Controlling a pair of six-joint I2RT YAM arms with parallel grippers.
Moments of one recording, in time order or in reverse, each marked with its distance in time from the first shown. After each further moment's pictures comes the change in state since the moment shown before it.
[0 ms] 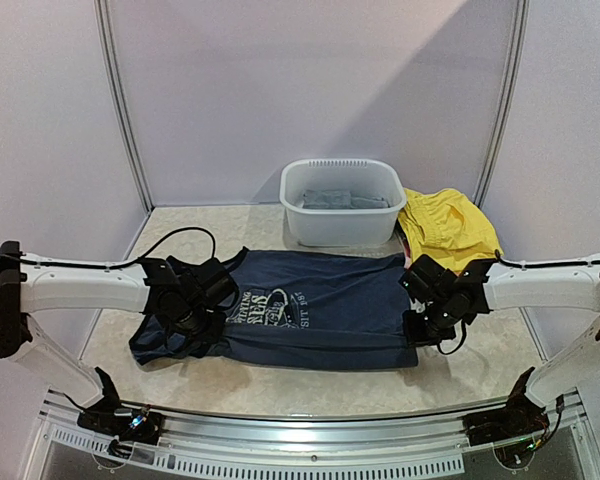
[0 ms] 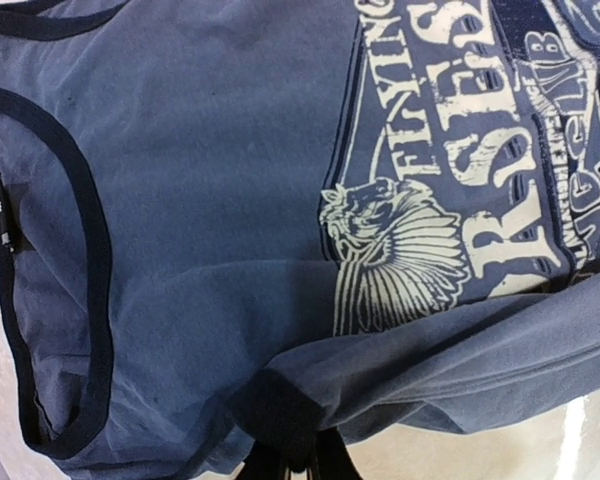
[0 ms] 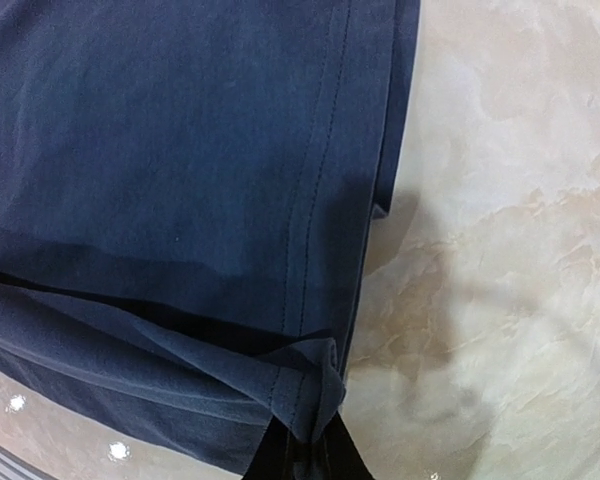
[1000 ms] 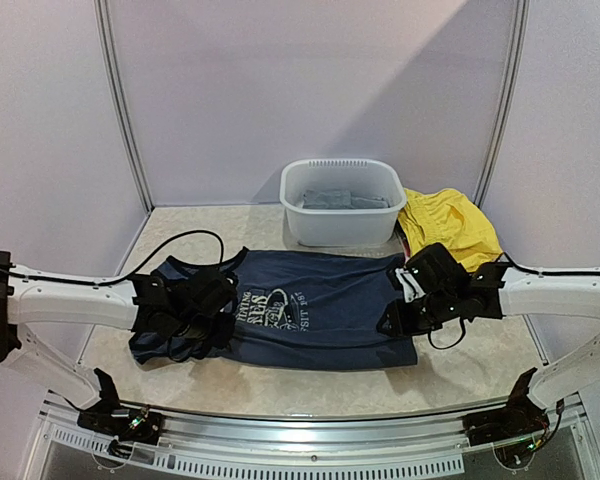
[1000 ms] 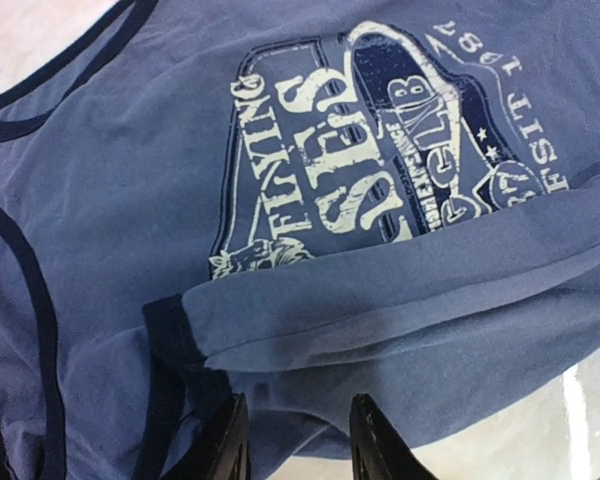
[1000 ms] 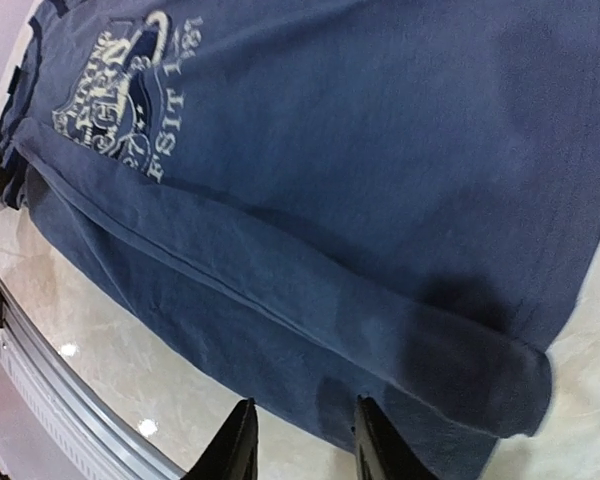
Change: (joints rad) left arm -0.089 -0.092 -0.105 0.248 -0.012 0.080; right arm 0.024 -0.104 -0.035 0.258 -0.215 -0.114
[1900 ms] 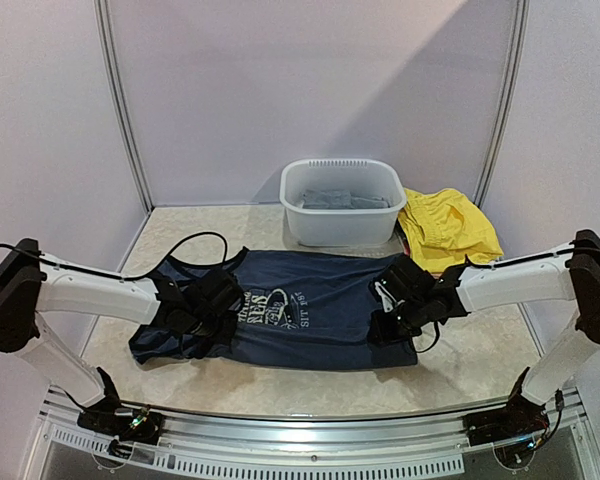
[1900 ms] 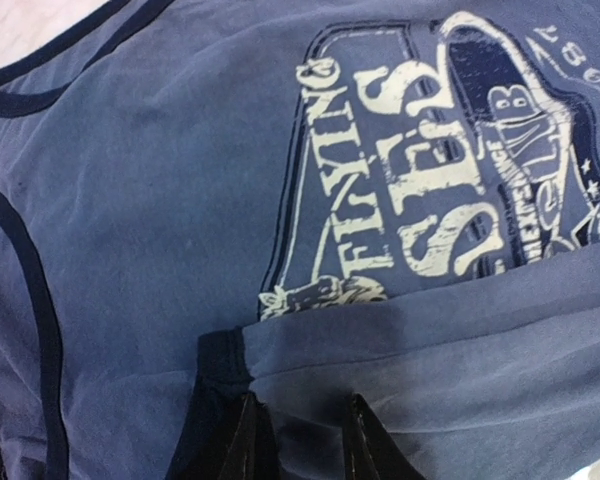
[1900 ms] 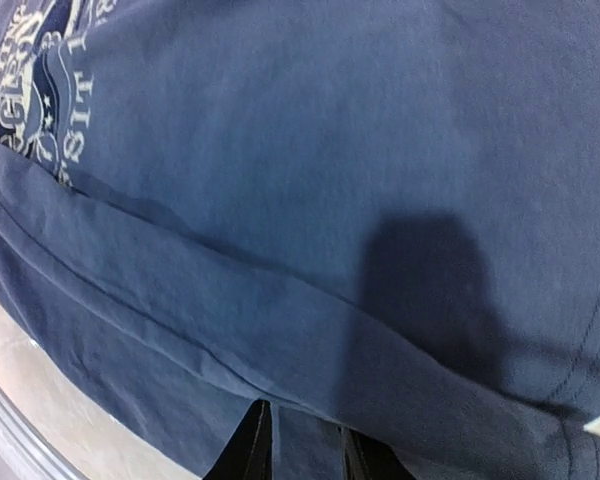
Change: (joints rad) left arm 0.078 0.151 0.001 0.092 -0.040 -0.007; right arm 0.023 0.268 0.071 0.049 0.044 -0.016
